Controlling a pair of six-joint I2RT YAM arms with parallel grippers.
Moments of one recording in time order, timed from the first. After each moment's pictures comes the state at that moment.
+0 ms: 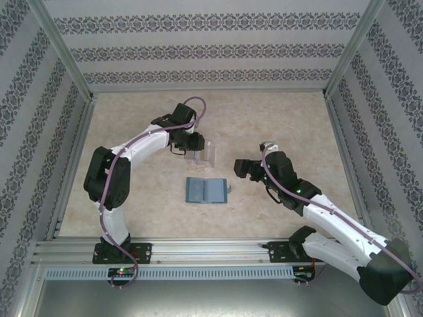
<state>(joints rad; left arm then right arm) -0.45 1.88 1.45 -0.64 0.21 -0.41 0.58 0.91 0.58 -0.22 0.06 0.55</state>
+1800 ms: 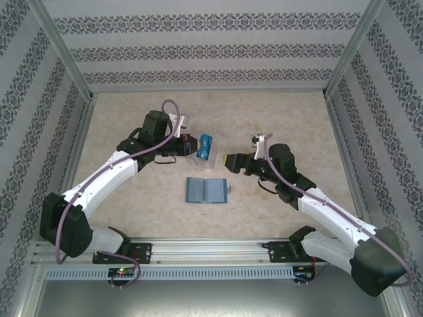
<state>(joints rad) -0.45 1.37 1.09 -0.35 0.52 -0.49 0.49 1.03 0.57 0.15 -0.44 0.66</state>
